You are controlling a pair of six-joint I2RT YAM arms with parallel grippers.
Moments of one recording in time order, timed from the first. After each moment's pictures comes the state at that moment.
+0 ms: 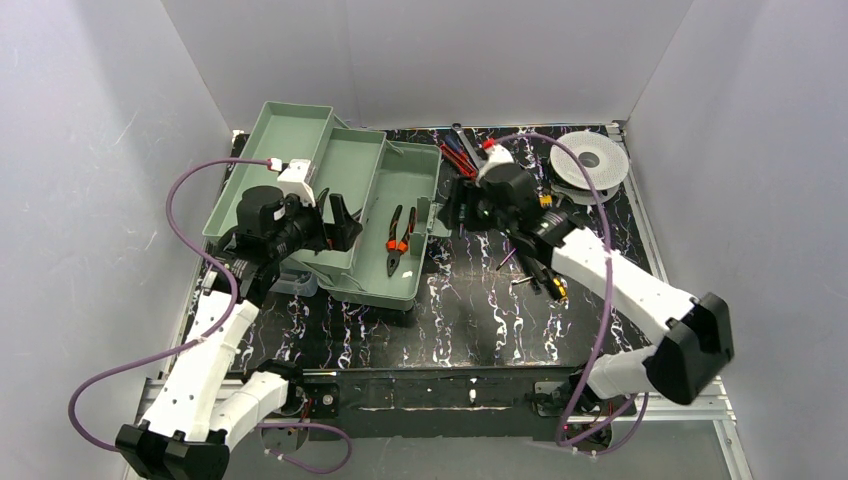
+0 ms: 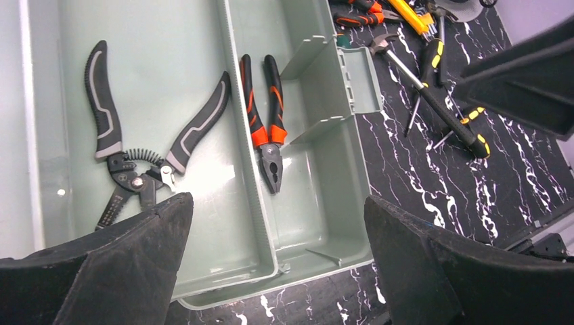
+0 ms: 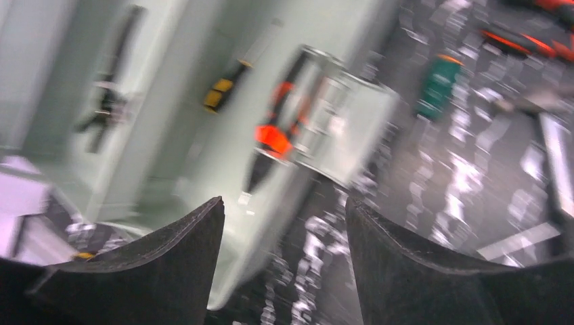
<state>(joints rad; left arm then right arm) -0.27 0.90 1.02 -0.59 0.22 -0.22 0.72 1.40 1.21 -0.28 -0.01 0.54</state>
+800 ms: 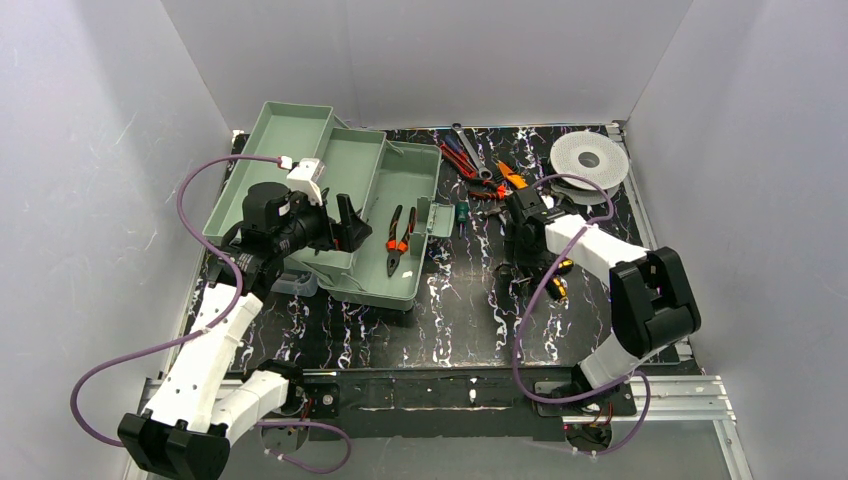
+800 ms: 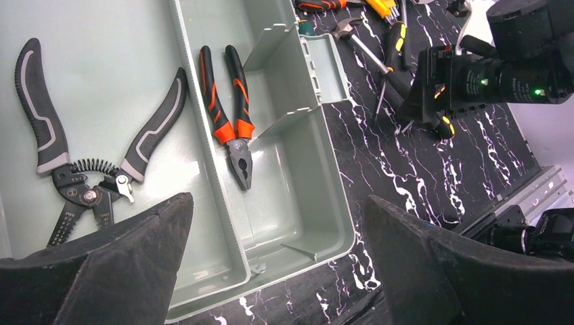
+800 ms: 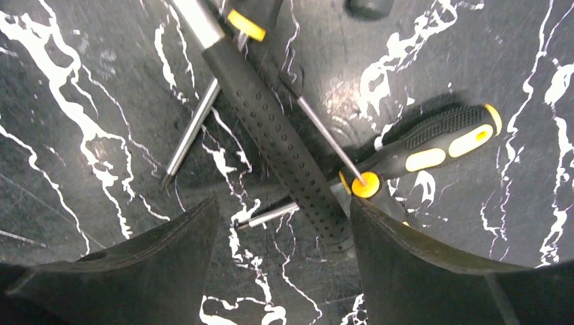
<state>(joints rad) -0.27 0.95 1.02 -0.57 0.33 -0.24 0.43 1.58 1.00 -0.67 0.27 0.50</state>
